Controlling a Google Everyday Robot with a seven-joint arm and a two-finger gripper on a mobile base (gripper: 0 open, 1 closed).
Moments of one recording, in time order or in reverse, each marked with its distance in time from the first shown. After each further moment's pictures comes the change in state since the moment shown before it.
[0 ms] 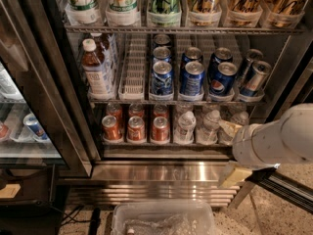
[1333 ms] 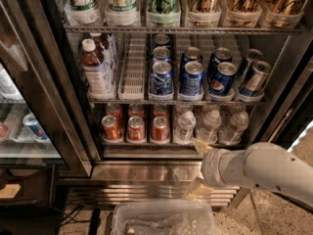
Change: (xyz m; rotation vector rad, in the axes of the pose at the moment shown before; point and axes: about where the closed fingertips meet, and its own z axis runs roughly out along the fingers) arm -0.040 0.040 0.096 0.022 -0.205 0.078
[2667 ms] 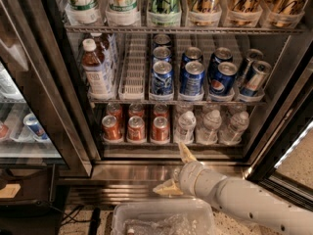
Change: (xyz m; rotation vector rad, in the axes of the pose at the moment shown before) arm -0.022 0.002 0.082 0.236 -0.234 0.193
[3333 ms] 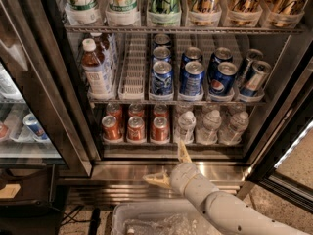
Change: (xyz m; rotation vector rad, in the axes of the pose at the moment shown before) arm -0.009 -0.018 0.027 0.226 -0.189 0.156
